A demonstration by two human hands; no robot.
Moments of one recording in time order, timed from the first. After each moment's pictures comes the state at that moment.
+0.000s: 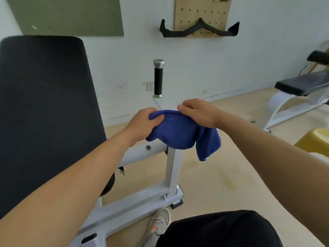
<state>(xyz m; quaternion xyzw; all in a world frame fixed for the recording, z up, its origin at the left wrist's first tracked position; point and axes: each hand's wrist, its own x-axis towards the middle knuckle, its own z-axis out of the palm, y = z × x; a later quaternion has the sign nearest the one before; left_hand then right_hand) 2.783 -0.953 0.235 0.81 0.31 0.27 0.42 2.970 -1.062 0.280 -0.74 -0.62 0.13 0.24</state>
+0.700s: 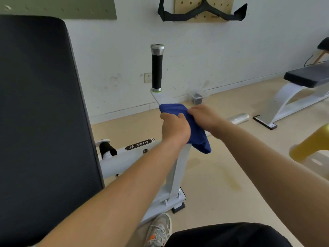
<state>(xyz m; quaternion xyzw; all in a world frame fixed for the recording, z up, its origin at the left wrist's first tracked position) 2.895 -0.972 0.203 0.63 0.50 0.30 0.51 3.009 -0.996 0.208 -0.80 -0.46 0.18 0.33</state>
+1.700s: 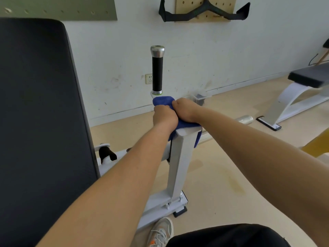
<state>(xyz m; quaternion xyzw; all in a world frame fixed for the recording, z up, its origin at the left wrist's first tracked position) 2.899 -0.936 0.233 0.55 0.53 0.31 0.57 2.997 -0.927 0.230 -0.82 -0.56 0.10 0.08</state>
